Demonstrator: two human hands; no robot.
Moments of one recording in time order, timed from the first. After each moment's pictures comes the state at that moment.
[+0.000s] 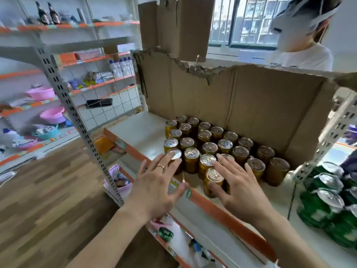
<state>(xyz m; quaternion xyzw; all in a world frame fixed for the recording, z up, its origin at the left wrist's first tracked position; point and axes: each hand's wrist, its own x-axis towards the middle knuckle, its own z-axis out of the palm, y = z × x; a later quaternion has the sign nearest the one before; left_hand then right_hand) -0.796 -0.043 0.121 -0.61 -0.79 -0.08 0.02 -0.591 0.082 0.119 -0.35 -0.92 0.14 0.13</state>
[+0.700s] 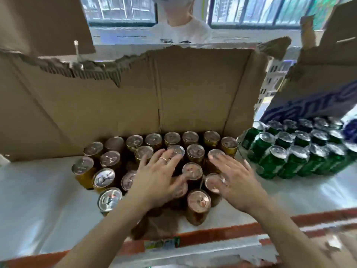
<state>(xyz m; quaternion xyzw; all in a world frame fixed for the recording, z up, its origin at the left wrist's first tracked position) -0.860 0.203 0.082 -0.87 -0.49 -0.04 -0.06 -0.631 0.140 0.085 -0.70 -0.69 0.13 0.12</state>
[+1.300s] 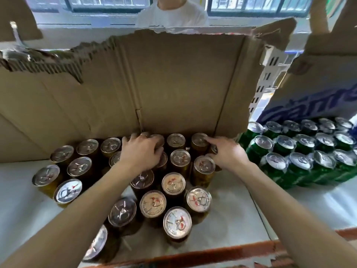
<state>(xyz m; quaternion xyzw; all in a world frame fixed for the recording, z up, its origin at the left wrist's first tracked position) -0.810 0.314 0.063 -0.79 -0.61 0.00 -0.01 -0.552 0.283 0.043 -0.74 -0.66 0.14 0.06</state>
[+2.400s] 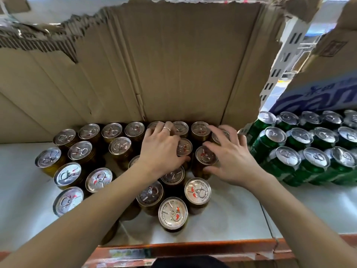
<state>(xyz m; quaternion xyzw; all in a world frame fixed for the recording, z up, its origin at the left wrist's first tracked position) -0.765 0.278 0.056 -0.83 -0.55 -0.06 0.02 -0.561 0.235 0.055 -0.60 -0.80 0.06 0.03</state>
